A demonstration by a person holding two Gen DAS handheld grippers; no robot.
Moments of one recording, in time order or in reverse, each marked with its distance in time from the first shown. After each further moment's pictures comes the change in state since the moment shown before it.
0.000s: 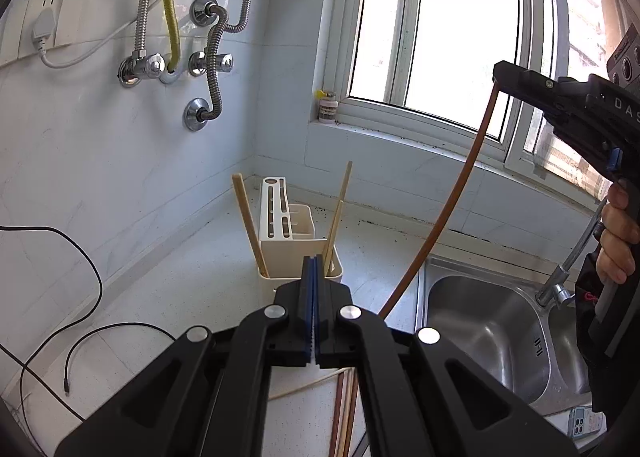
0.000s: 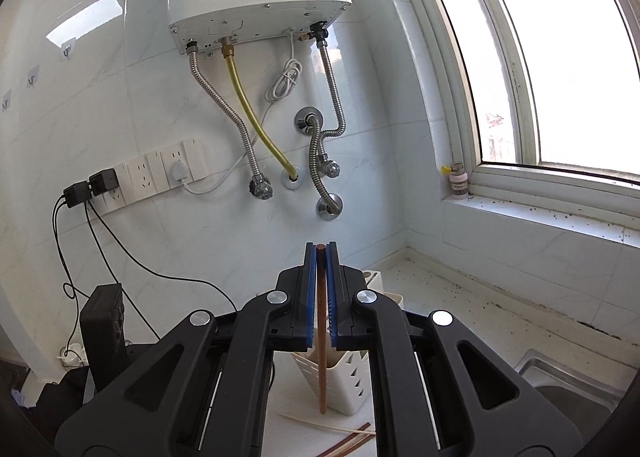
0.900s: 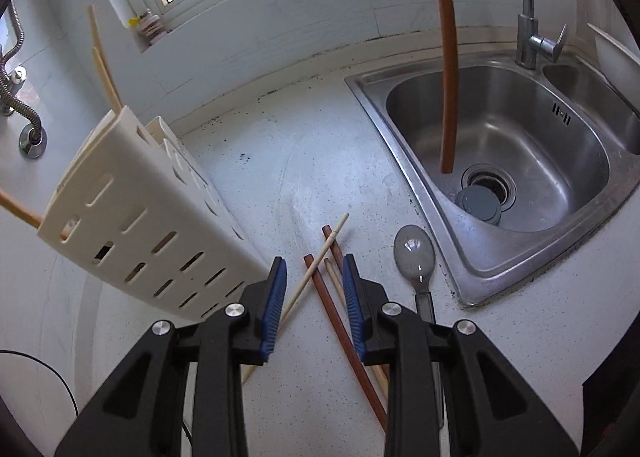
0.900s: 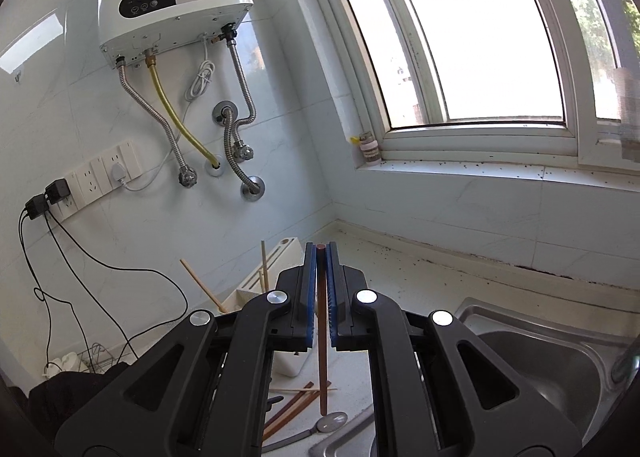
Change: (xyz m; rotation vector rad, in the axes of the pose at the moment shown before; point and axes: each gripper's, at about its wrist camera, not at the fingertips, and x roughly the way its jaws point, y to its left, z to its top) left arm 0.128 -0.072 -0.108 0.665 0.327 -0.102; right arm -0.060 -0.081 -0.048 0.134 0.025 -0.205
